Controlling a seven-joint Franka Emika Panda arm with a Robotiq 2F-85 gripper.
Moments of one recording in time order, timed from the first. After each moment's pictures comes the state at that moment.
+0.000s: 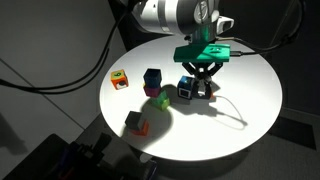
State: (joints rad) arm -0.21 0.53 -0.08 -1.94 -0.09 2.50 -0.35
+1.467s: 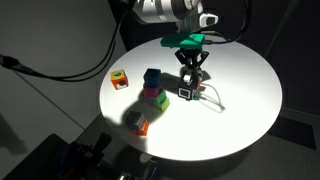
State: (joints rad) arm -0.08 0.68 -0.11 -1.67 -0.09 2.29 -0.02
